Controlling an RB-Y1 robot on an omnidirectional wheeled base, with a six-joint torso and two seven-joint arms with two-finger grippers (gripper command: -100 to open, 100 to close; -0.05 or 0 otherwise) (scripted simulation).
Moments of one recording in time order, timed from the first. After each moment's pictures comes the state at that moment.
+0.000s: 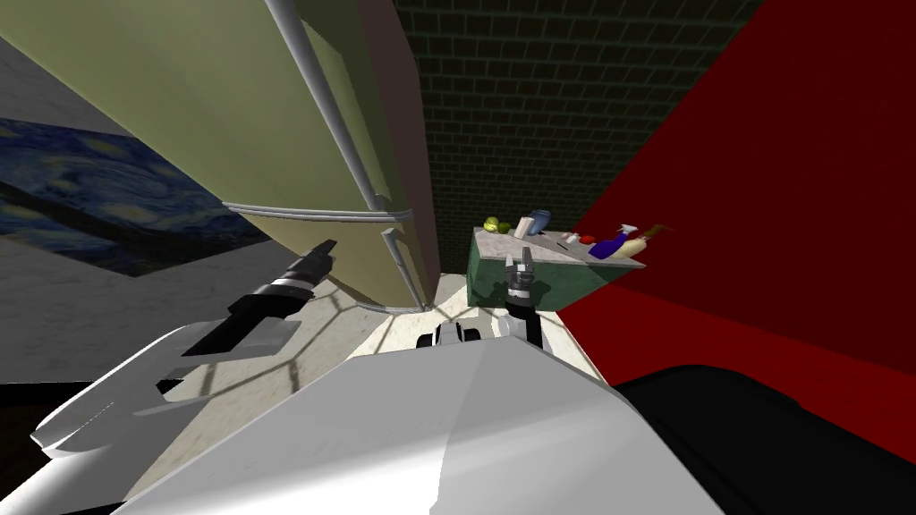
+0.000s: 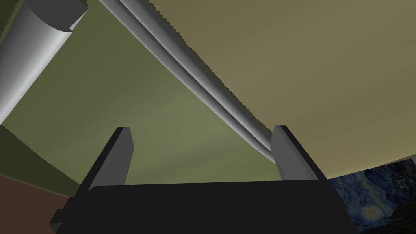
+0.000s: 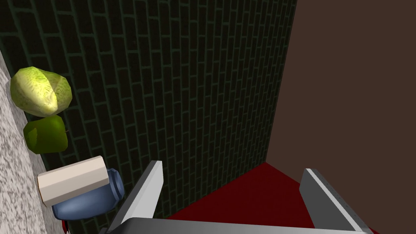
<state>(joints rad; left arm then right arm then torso) 0.41 0.75 0.36 -2.11 0.09 0.05 0.07 0.49 -0.01 0.04 -2.22 -0.12 -0.52 0.11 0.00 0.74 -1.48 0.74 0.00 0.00</state>
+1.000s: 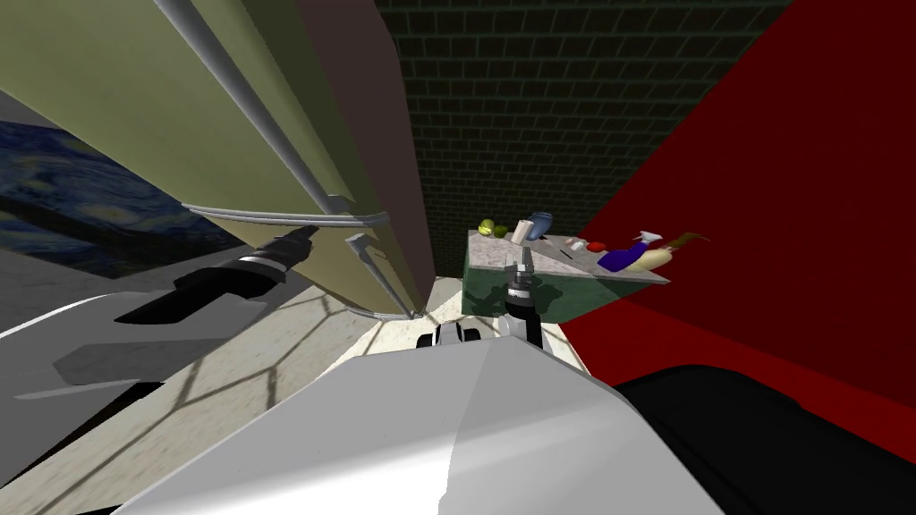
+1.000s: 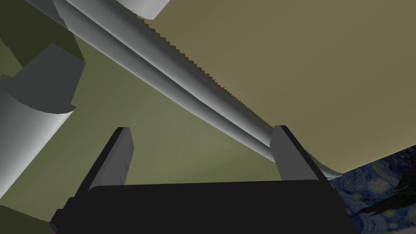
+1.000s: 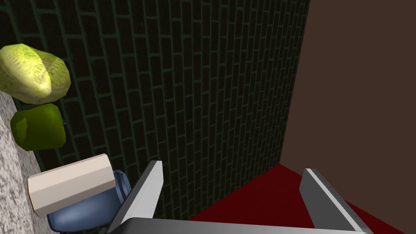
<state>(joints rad) 0.37 1.02 0.44 -2.03 0.22 0.23 0.11 0.49 -0.01 0.04 -2.22 -0.12 -0.52 0.11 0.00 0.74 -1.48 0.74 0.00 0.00</state>
